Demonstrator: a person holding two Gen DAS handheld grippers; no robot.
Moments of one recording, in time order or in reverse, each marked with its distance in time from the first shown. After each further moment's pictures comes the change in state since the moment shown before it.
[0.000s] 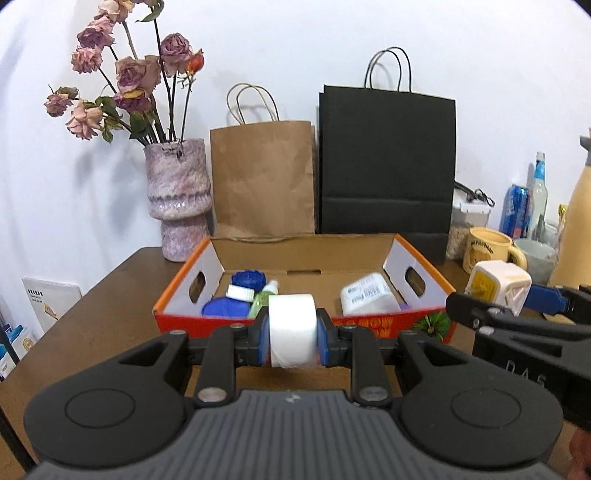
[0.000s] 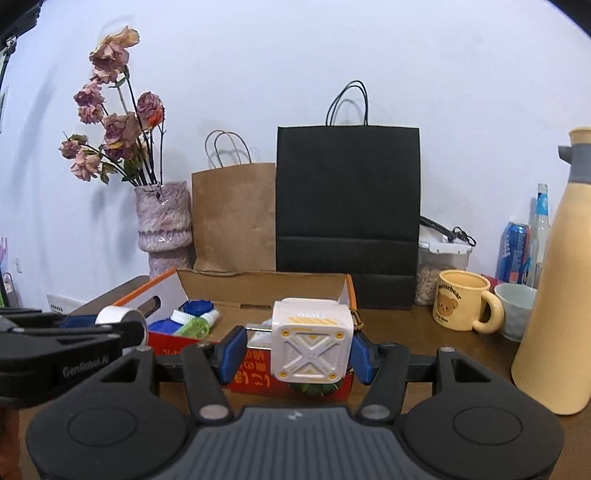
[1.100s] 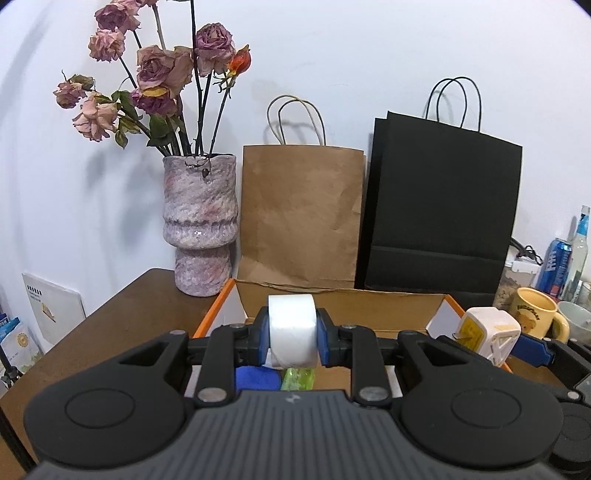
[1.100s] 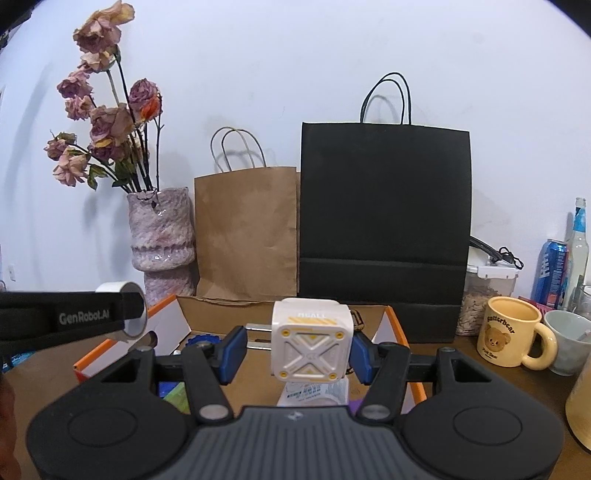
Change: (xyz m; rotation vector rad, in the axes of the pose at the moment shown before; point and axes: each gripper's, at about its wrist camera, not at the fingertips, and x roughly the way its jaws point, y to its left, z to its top) left arm 0.074 0.048 0.049 -0.101 -0.050 0.042; right arm 0.098 0.040 0.032 0.001 -0.010 0.001
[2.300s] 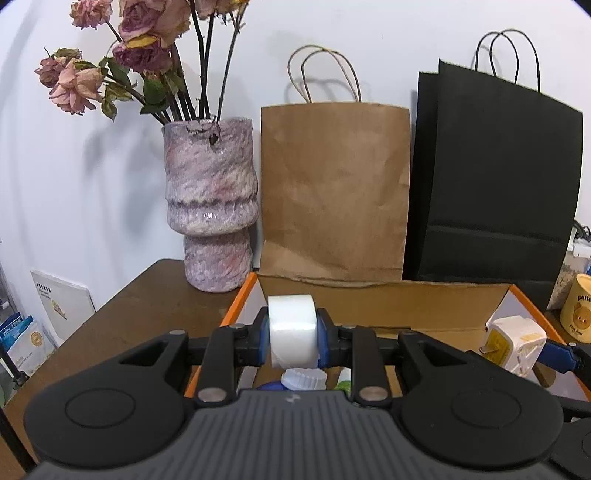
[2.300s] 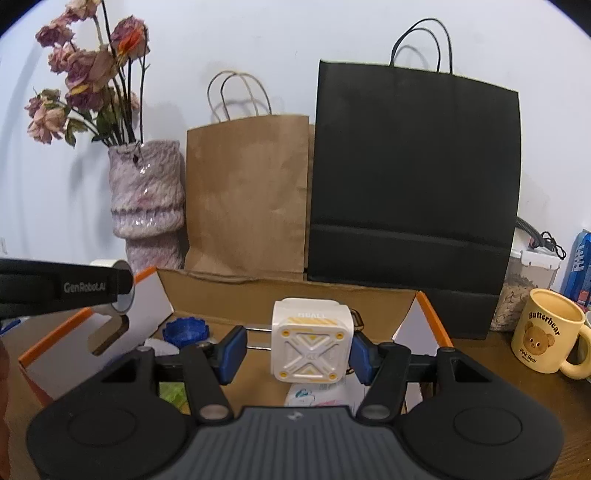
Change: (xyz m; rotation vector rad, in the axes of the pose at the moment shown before) left arm 0.086 0.016 0.006 0.031 0.088 0.075; right arm 0.082 0.008 -0.004 -0.043 0.113 0.006
